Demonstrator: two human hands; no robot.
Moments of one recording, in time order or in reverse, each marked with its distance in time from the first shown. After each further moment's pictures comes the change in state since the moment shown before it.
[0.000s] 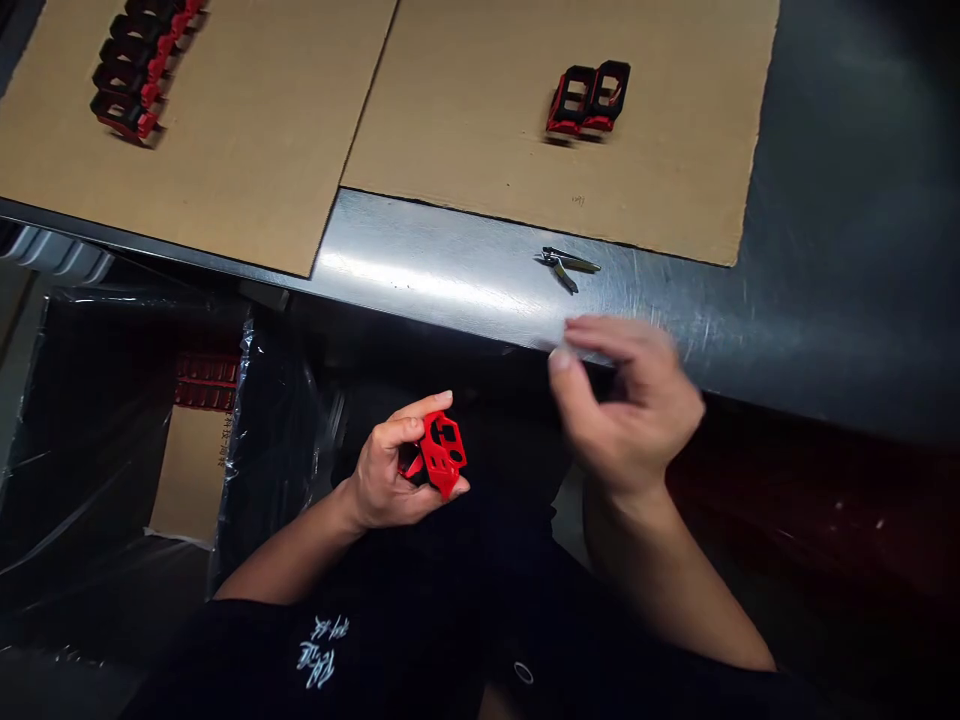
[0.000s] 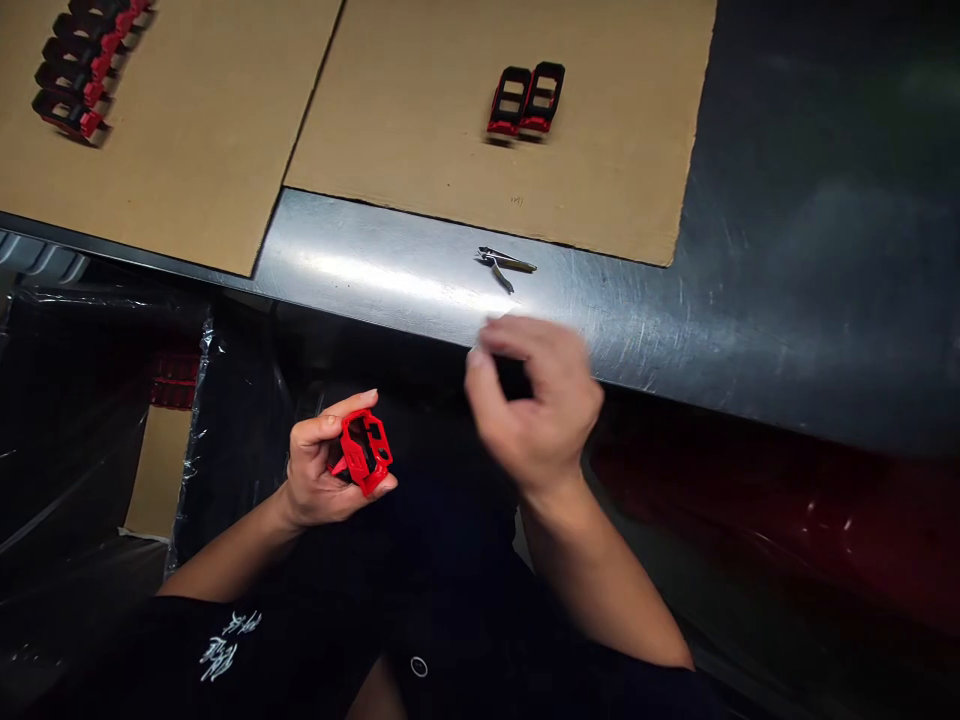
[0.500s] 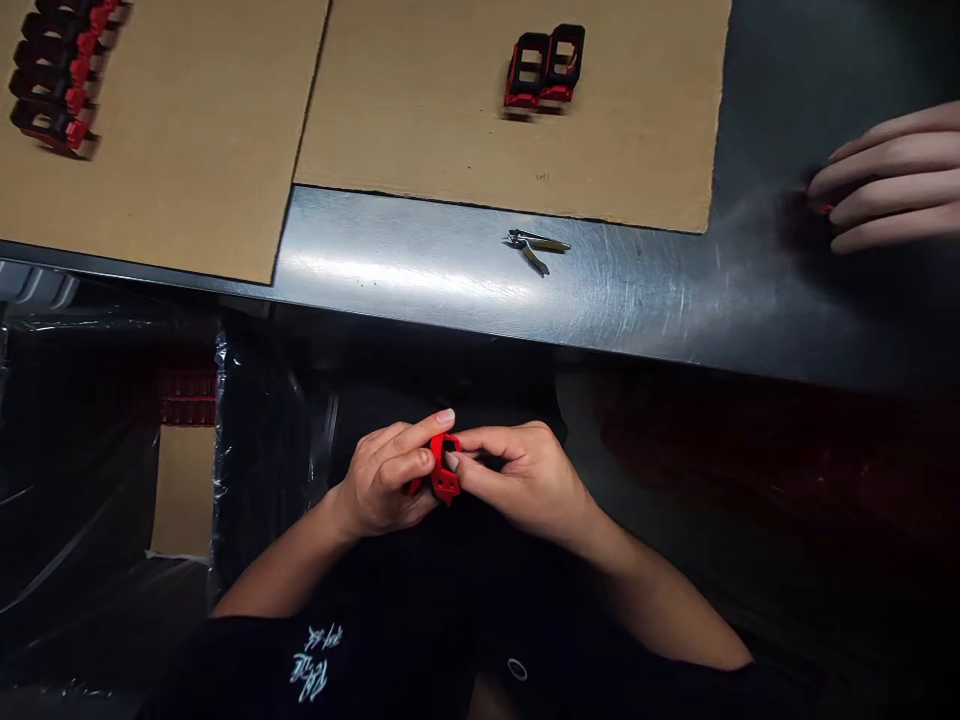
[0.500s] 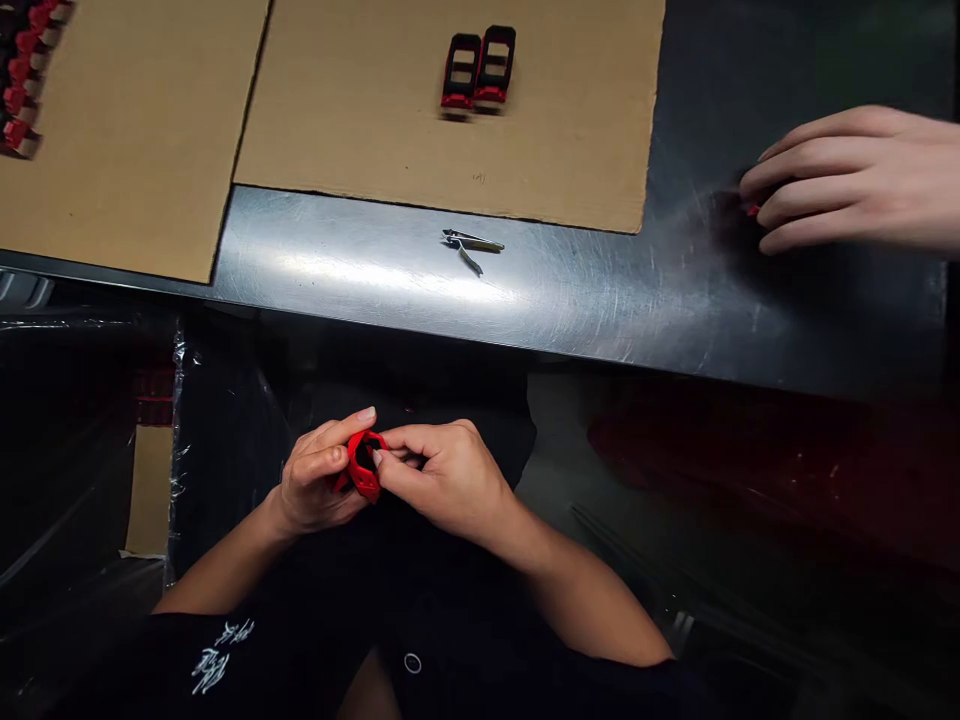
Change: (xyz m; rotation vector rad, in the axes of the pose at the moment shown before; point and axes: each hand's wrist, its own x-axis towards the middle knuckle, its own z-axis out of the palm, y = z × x) left_hand 0.004 -0.003 0.001 0.277 -0.101 0.215; right_hand -0.049 -0.038 0.000 0.357 -0.747 0.487
